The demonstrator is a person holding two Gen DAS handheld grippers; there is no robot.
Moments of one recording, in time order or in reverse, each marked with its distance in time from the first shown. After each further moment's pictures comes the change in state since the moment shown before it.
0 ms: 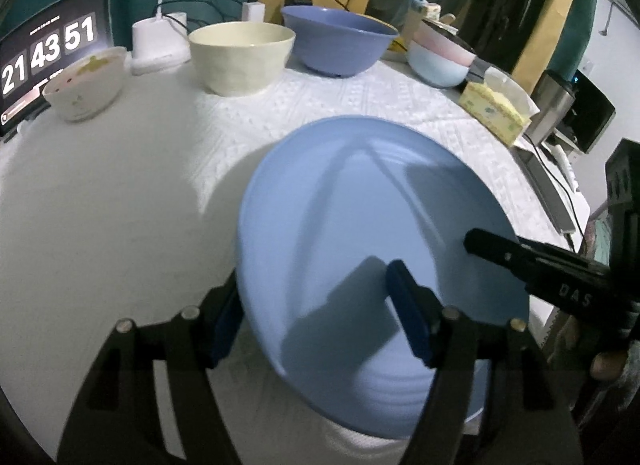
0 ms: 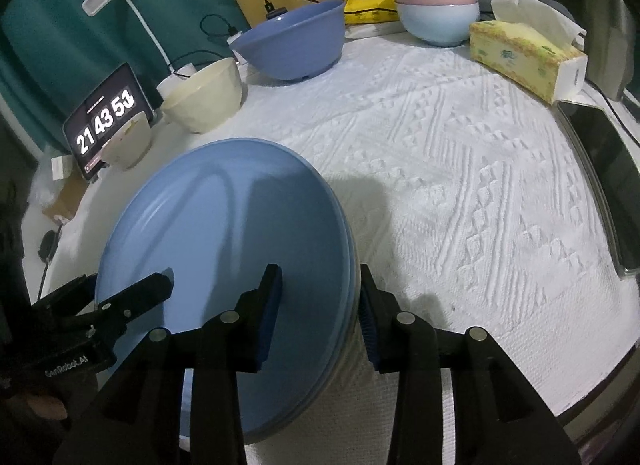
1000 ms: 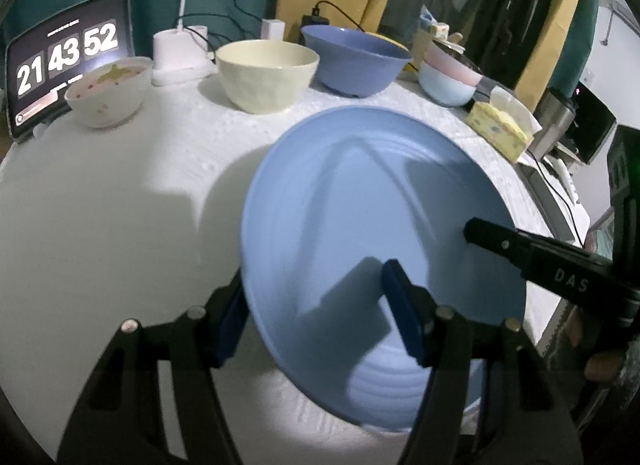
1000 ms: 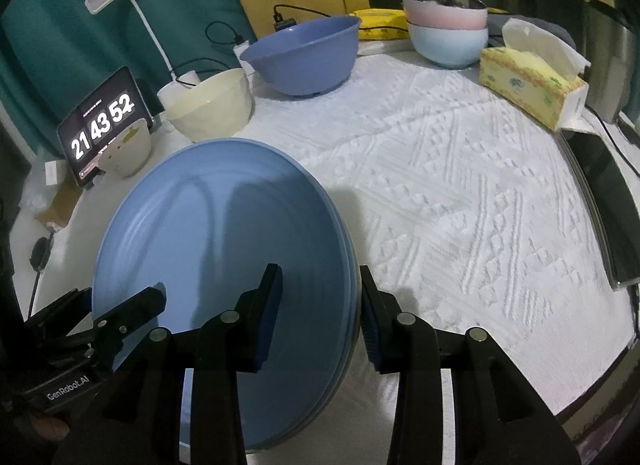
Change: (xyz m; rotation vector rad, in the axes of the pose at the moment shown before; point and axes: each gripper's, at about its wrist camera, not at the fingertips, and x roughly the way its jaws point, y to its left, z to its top) left arm -0.020 0.025 0.003 -0.018 -0.051 0.012; right arm 0.000 0.031 0.014 -0.028 -0.036 -0.039
